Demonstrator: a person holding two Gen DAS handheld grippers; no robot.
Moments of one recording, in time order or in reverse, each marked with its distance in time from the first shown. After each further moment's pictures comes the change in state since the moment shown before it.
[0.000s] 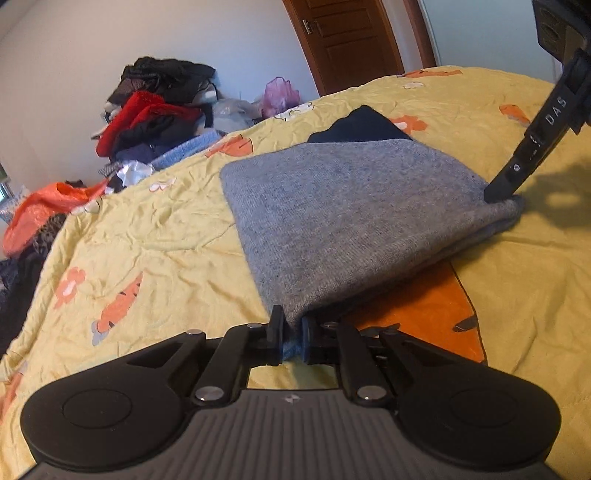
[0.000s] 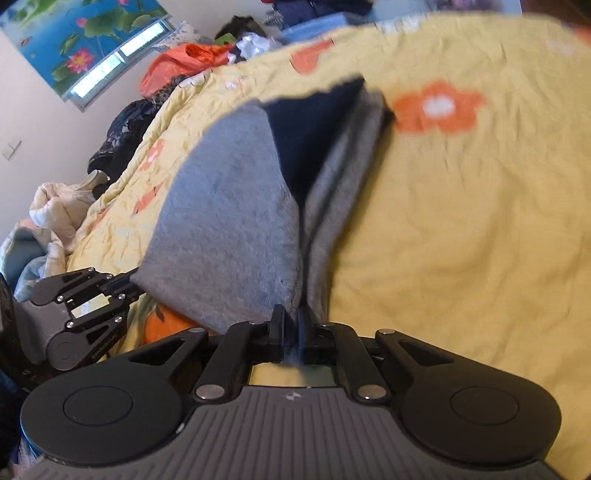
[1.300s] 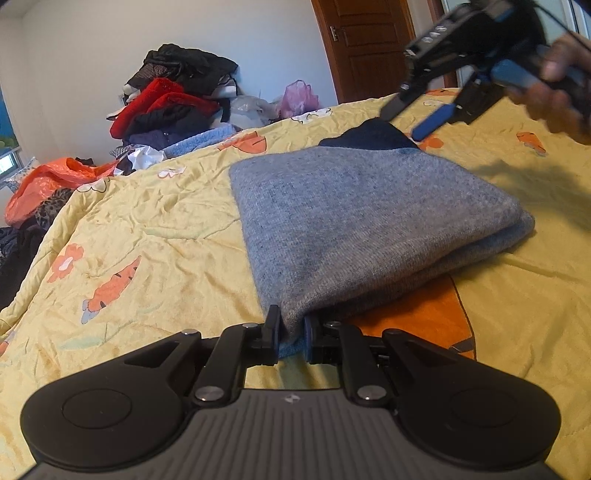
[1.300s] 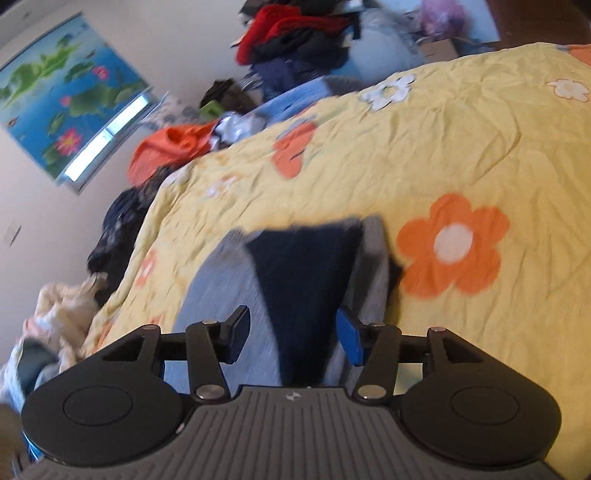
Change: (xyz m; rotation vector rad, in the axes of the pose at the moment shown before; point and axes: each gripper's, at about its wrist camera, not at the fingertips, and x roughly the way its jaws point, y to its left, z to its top) left arm 0.001 0.002 -0.003 -0.133 -0.005 -0.004; right arm 0.009 -0.003 0.094 0.076 -0.143 0.046
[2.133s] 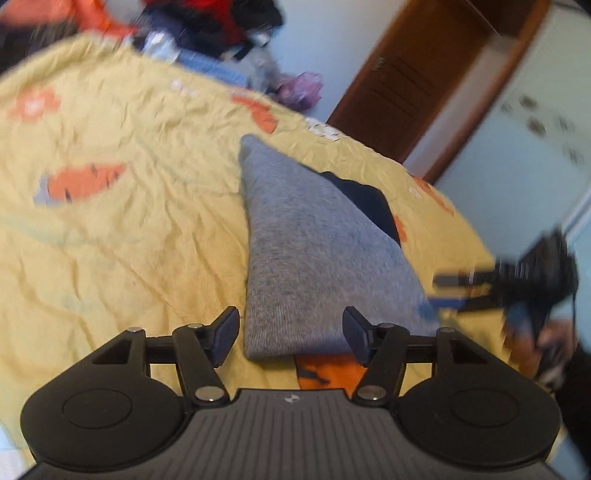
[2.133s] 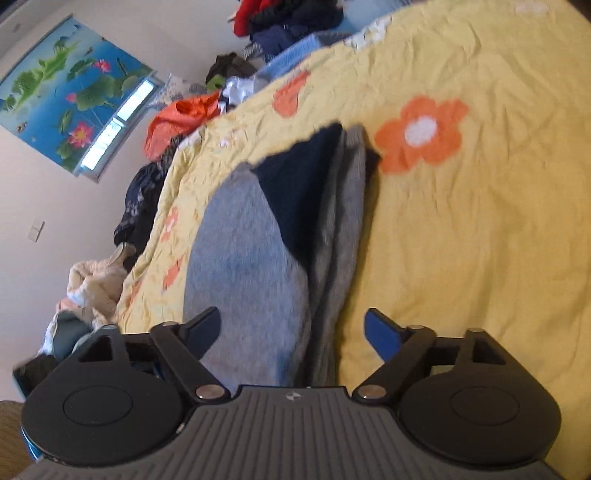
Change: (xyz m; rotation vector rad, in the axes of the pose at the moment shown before) left arm 0.008 0.103 0.003 -0.662 0.111 -0.442; right arm -0.030 -0.034 -0.056 0.127 0.098 0.062
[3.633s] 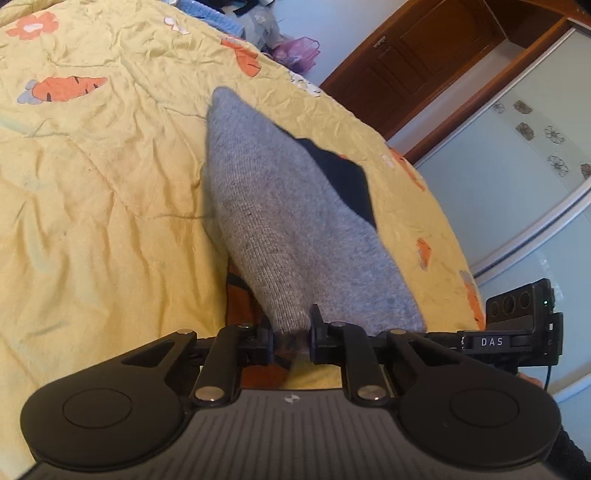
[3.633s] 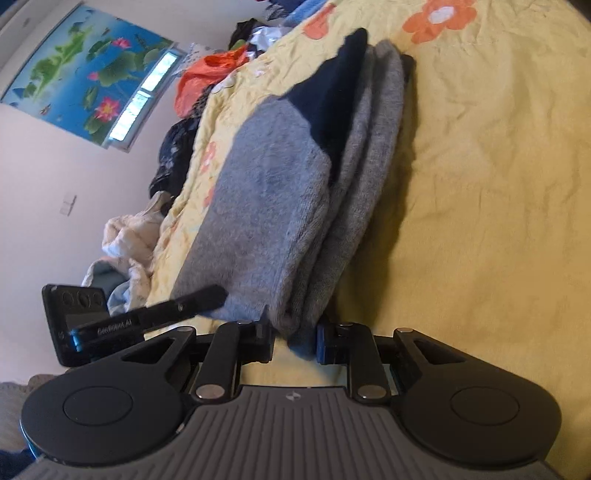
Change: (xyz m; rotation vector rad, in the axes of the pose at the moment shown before) left arm -0.019 -0.026 -0.047 -0.071 0.104 -0.102; right arm -0.003 0.025 -0.094 0.031 0.092 0.154
